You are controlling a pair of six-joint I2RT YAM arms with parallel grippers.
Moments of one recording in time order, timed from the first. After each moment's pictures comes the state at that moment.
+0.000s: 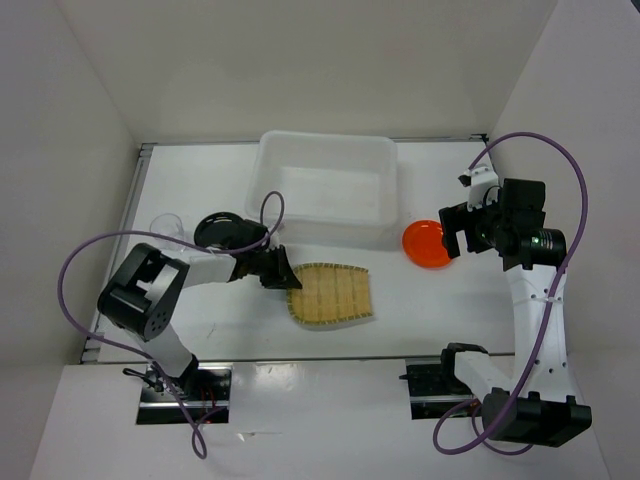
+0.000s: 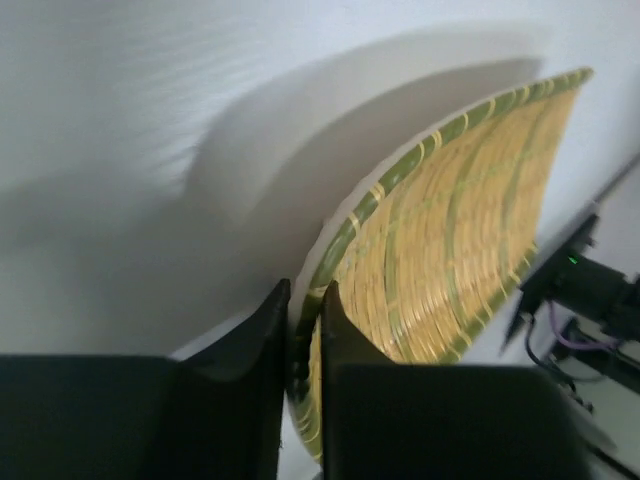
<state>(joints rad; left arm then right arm) -0.44 1.66 0.73 -0.01 0.48 -0.63 -0.13 0.99 1.23 -1.02 -0.25 -0.38</state>
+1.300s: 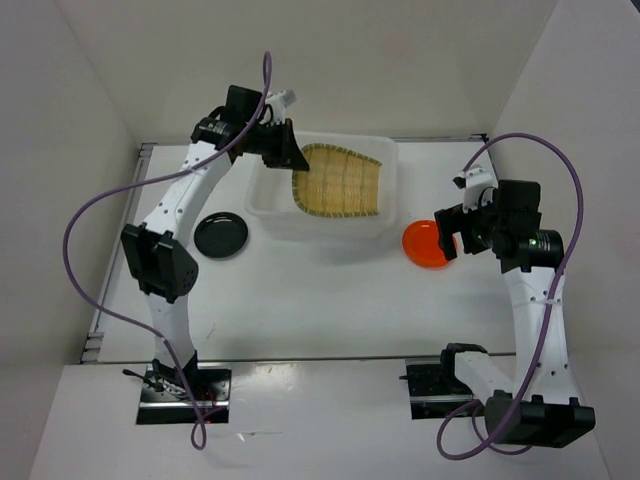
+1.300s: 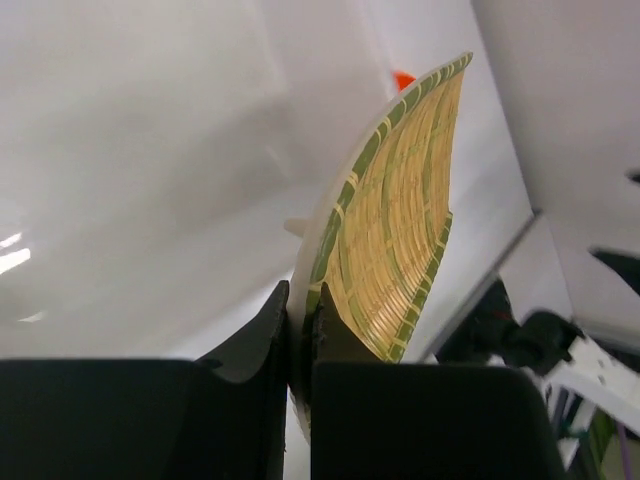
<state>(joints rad) -0.35 1.92 2.07 -0.84 0.60 -0.32 -0.10 0.98 1.22 -1.01 -0.24 -0.38</state>
